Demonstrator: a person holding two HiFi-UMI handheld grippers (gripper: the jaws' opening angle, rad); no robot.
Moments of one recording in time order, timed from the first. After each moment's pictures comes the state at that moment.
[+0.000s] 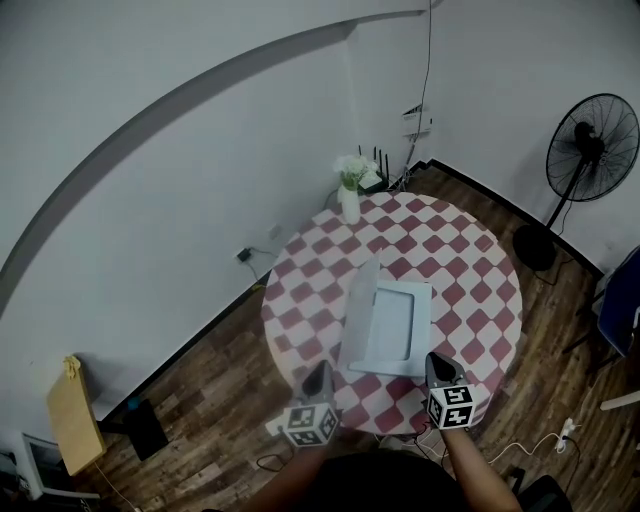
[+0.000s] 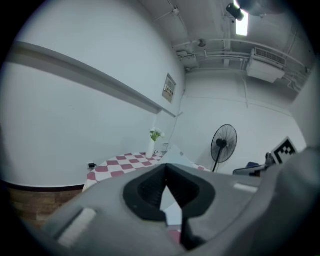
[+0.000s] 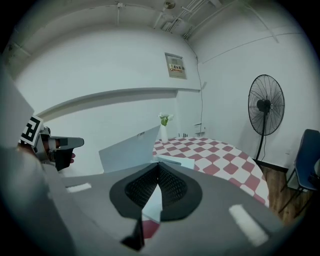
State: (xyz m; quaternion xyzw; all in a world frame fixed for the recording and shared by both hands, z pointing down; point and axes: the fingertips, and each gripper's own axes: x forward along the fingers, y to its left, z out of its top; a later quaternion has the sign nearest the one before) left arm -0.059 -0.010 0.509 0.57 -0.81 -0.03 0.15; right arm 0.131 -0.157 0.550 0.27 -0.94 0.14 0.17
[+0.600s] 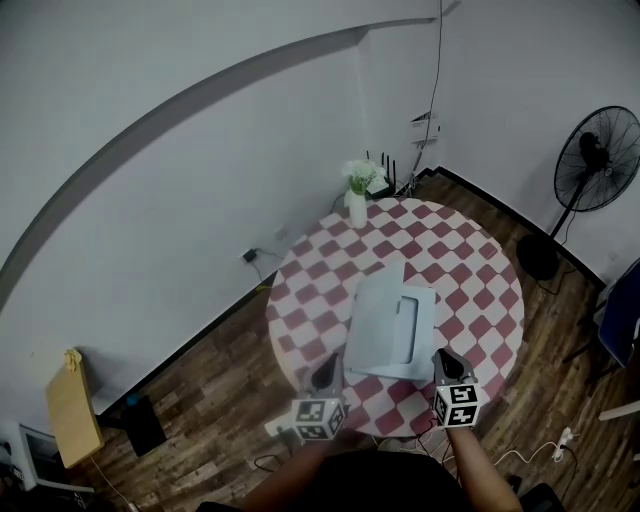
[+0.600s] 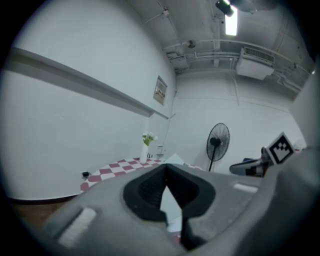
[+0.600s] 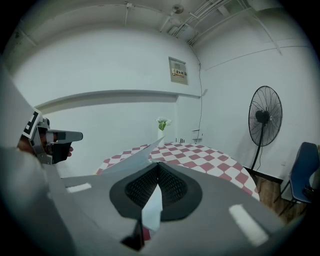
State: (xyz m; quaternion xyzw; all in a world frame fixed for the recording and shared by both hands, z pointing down) left arm -0.049 -0.029 0.490 0.60 -0.79 -0.01 0.12; right arm 0.135 -0.172 0.531 0.29 -0.94 0.10 0.17
